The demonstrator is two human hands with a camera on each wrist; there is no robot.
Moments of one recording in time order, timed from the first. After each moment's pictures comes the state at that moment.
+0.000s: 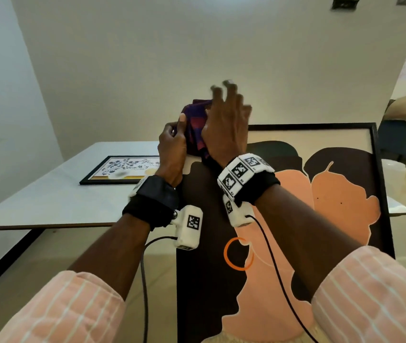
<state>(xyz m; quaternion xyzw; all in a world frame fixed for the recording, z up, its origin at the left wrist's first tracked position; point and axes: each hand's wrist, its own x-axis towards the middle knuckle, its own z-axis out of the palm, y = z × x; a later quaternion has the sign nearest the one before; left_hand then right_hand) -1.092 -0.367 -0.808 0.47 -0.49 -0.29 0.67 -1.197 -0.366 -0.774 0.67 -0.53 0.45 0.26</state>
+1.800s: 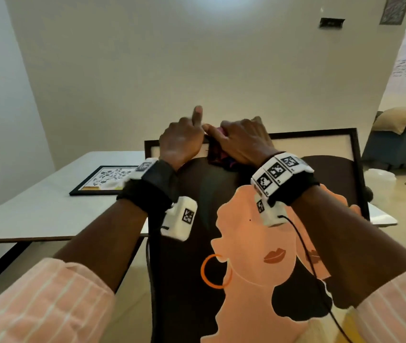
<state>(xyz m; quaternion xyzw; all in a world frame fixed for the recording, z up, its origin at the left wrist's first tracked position) -1.121 -0.347 -0.749 0.60 -0.68 -0.04 0.41 -1.273 -0.364 -0.751 0.77 -0.54 0.26 0.22</state>
